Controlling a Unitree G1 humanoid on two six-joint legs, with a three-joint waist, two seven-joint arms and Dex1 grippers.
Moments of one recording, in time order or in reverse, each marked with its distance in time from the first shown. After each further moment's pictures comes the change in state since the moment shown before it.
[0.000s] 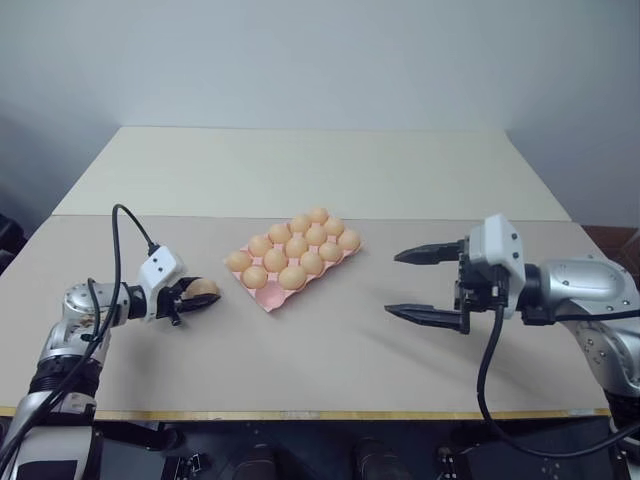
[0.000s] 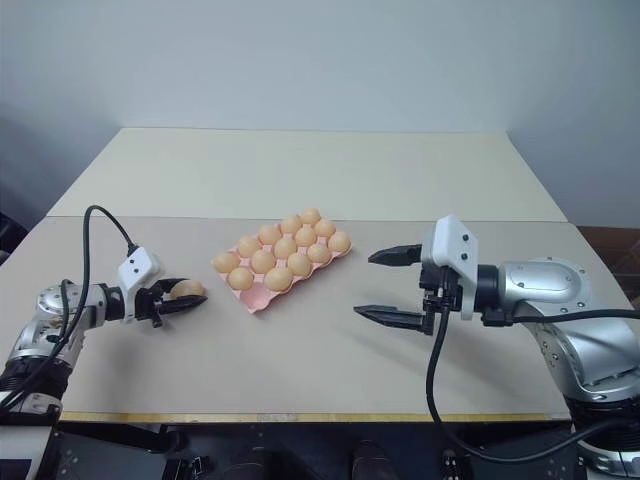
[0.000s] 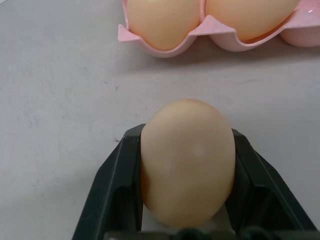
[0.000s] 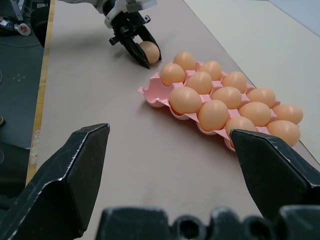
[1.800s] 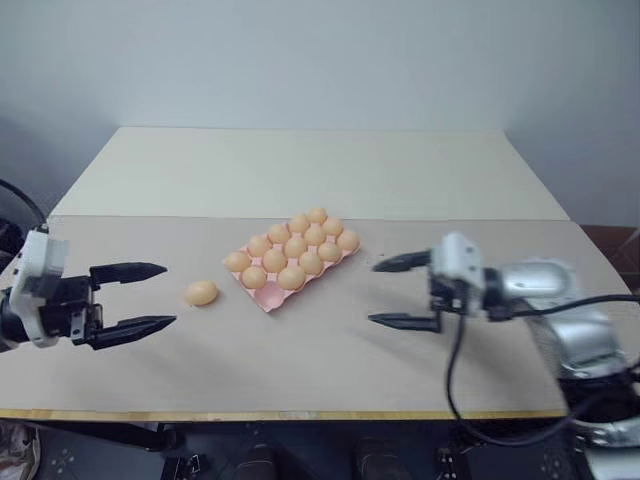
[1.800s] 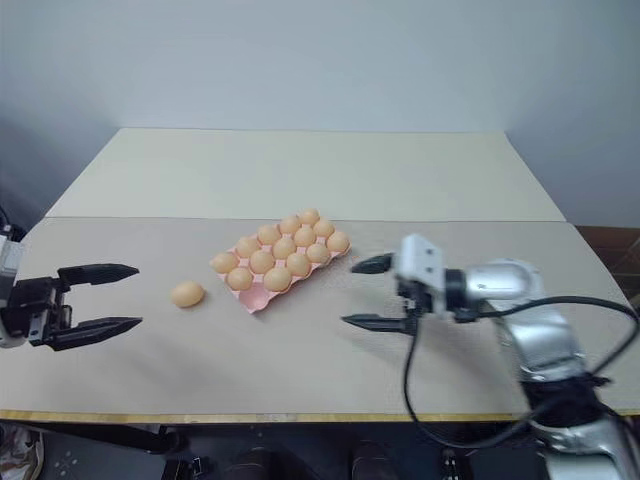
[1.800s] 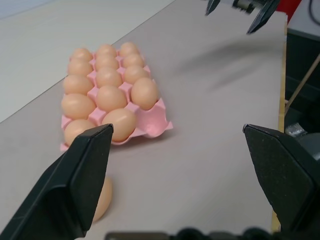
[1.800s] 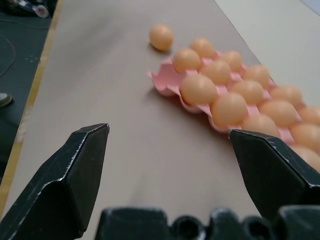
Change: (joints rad) left arm 0.473 0.241 0.504 -0.640 -0.507 0.335 -0.284; right arm -0.027 0.066 0.054 0.175 -0.184 -0.176 0.167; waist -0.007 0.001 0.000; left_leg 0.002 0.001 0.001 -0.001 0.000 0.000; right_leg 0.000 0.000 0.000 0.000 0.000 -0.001
